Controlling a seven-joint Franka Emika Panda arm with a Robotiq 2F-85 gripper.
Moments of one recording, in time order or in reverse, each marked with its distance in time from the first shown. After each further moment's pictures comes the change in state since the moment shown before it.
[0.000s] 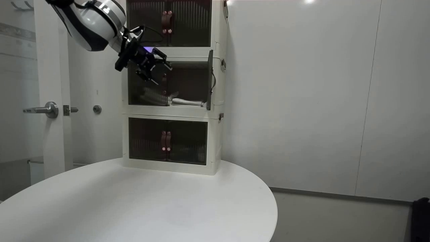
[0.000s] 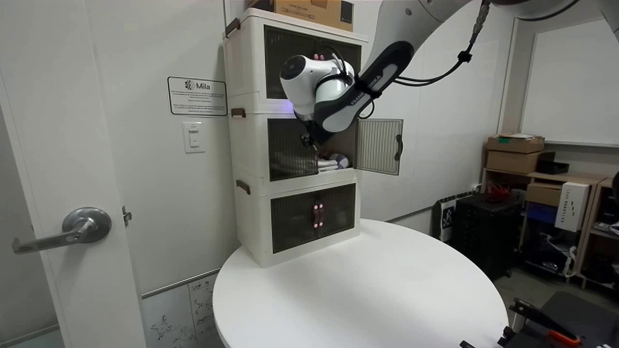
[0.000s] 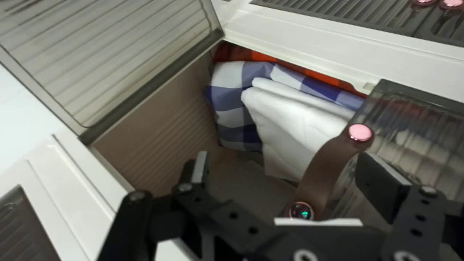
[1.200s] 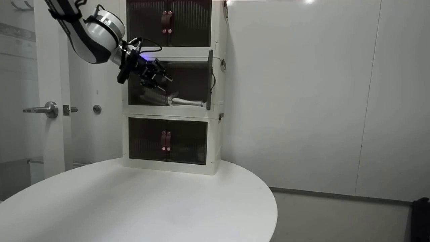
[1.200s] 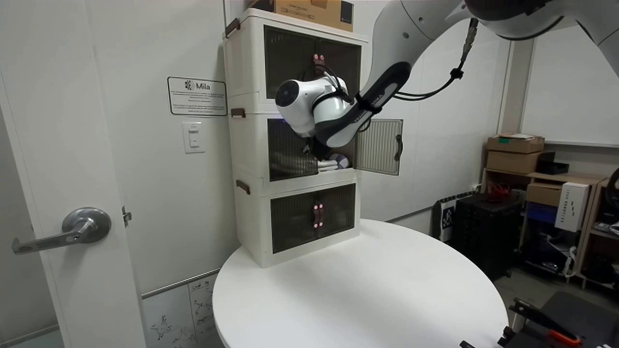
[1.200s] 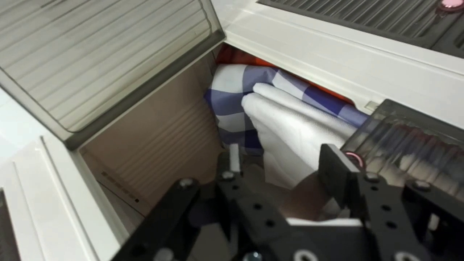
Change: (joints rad) arm -0.126 0.069 0.177 0.021 -0.214 -0.084 0.136
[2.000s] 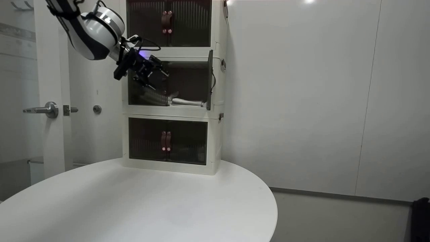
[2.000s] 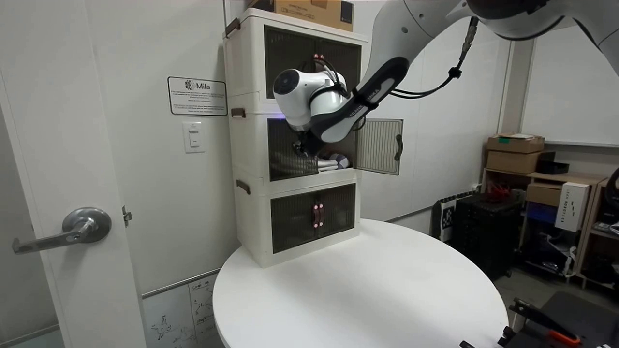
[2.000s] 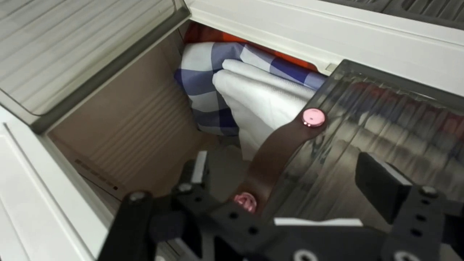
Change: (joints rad) arm -0.013 -0.003 0.021 0.030 0.055 0.073 -0.022
